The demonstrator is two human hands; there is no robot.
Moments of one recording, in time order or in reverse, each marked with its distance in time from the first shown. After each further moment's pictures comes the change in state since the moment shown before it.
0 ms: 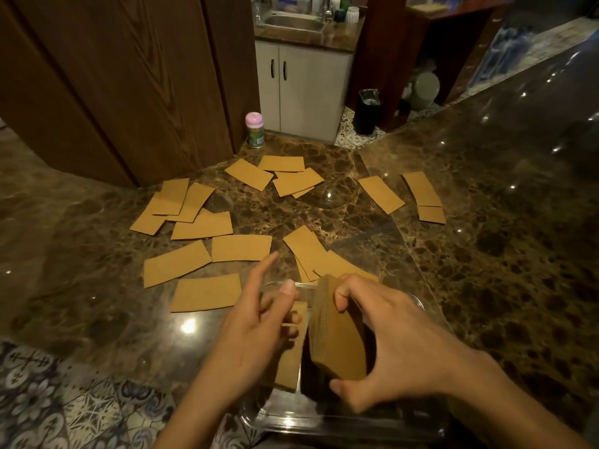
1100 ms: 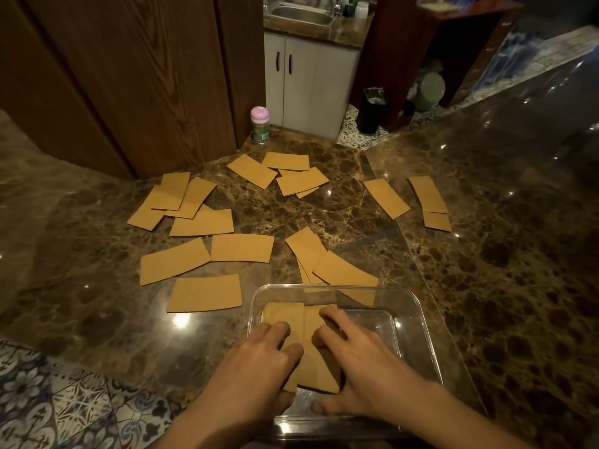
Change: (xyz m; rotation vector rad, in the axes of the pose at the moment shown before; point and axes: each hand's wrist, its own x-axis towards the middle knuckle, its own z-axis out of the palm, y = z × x) left_hand 0.004 -0.047 -0.001 1.271 -0.396 0.271; right_hand 0.026 0.025 0.072 -0.145 -0.185 0.072
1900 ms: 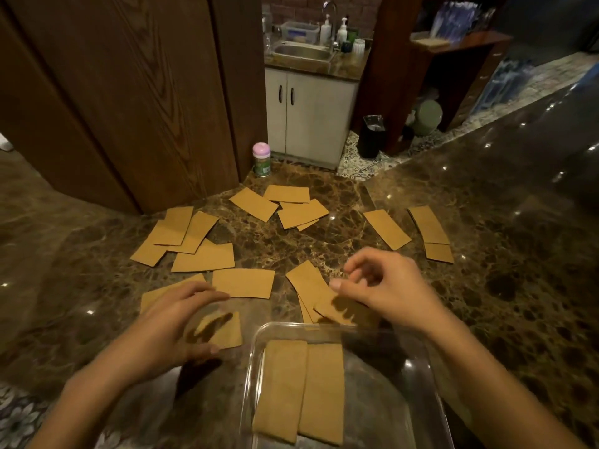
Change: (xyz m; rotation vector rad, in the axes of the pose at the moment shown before) left_hand 0.002 -0.141 -0.051 -0.288 0.176 -0.180; right_hand 0.047 0.031 -0.122 0.418 0.457 0.184
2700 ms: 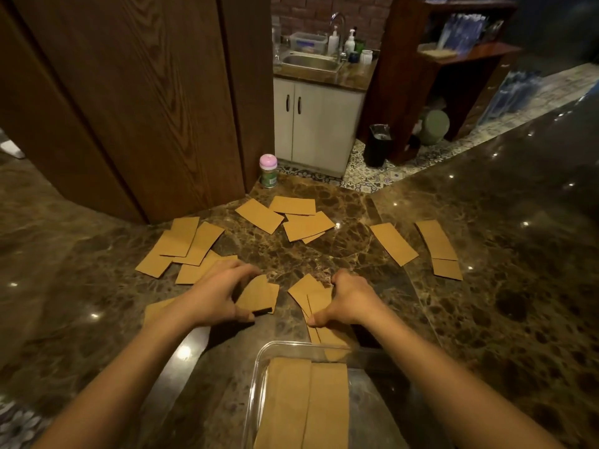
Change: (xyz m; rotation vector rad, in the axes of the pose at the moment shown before) left_hand 0.105 0.000 0.009 0.051 -0.012 -0.001; right_hand 0.076 0.008 0.064 -0.228 -0.244 0.406
